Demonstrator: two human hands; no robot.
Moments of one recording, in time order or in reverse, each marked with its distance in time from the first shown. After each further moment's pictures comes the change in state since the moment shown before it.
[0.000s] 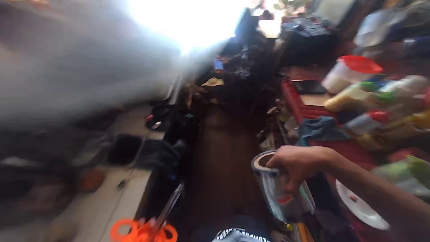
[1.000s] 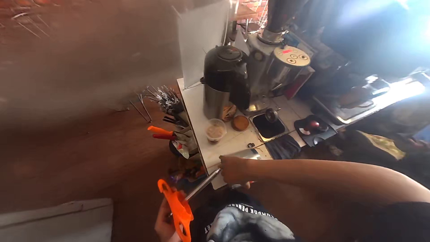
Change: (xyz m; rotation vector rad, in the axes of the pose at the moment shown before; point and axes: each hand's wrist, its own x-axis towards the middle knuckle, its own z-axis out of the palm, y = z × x) left_hand -0.129 0.118 -0.037 -0.010 0.936 0.762; right_hand 0.396 -0.428 0.065 -1.411 -0.484 -1.185
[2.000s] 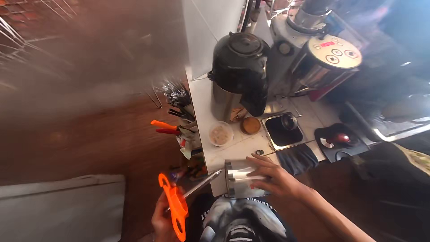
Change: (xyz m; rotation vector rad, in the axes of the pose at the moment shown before) left_hand 0.033 -0.011 0.000 0.163 -0.057 0.072; right_hand -0.073 0.028 0.138 0.884 1.087 0.270
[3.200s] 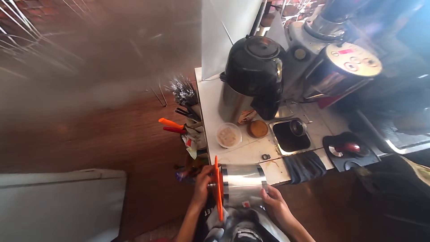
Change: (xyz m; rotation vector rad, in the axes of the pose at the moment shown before) left_hand 0.060 -0.083 0.030 0.523 -0.342 -0.036; right_hand -0.030 -0.022 0.097 1.112 0.436 0.359
